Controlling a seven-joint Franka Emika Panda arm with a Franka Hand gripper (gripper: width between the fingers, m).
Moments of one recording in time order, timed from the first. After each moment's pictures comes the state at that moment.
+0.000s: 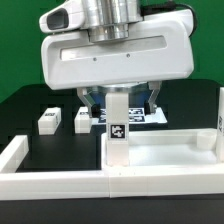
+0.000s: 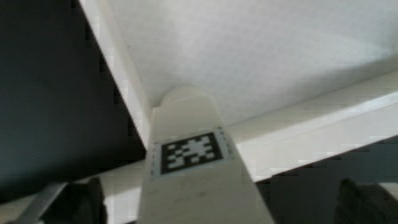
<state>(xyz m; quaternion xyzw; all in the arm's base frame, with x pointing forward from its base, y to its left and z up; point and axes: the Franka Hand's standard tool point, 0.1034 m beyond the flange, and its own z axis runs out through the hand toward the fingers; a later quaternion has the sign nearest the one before) 0.629 -0.043 0.098 -0.98 0.17 -0.03 0.05</state>
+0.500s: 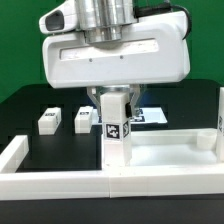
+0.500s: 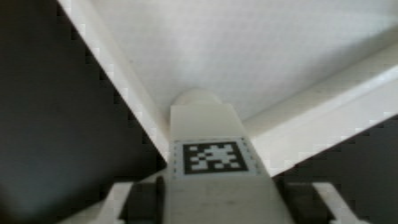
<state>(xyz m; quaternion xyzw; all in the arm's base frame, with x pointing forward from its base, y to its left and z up) 0.627 -0.047 0.097 -0.96 0.29 -0.03 0.05</state>
